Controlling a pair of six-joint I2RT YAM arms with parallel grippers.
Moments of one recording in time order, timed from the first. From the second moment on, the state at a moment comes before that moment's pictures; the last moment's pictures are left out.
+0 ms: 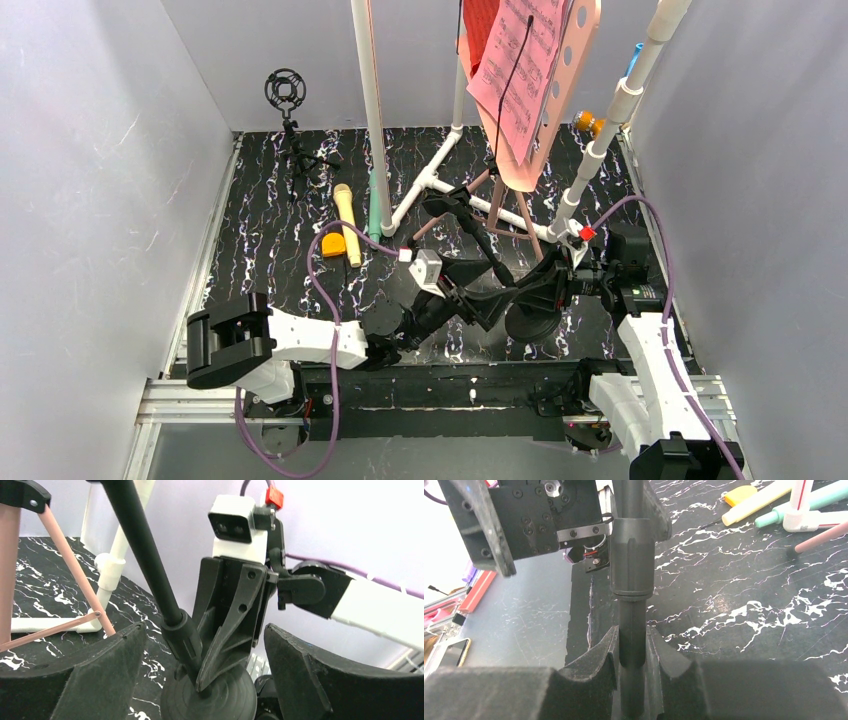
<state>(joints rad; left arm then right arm) -1.33 1.45 0.59 1.24 -0.32 -0.33 0.02 0.77 0.61 -0.45 -1.49 -0.27</state>
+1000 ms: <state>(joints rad) -1.31 1.54 0.64 1.25 -0.44 -0.56 0.03 0.78 0.61 -0.45 -1.49 -0.28</state>
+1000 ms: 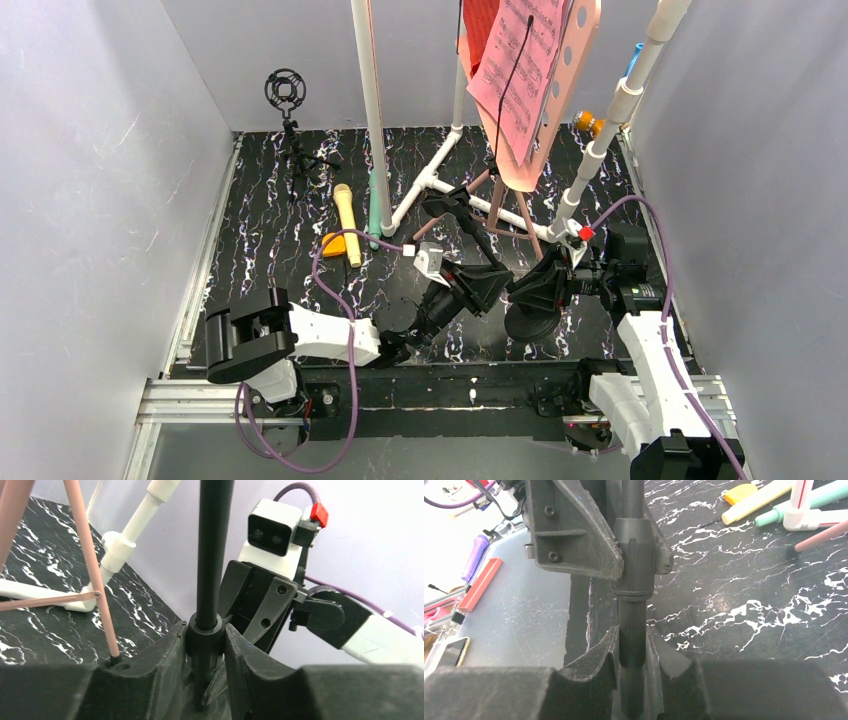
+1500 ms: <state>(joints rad) -1.30 1.53 0.69 1.11 -0.44 -0.58 0.03 0.80 0.57 -0.36 -1.47 -0.22</state>
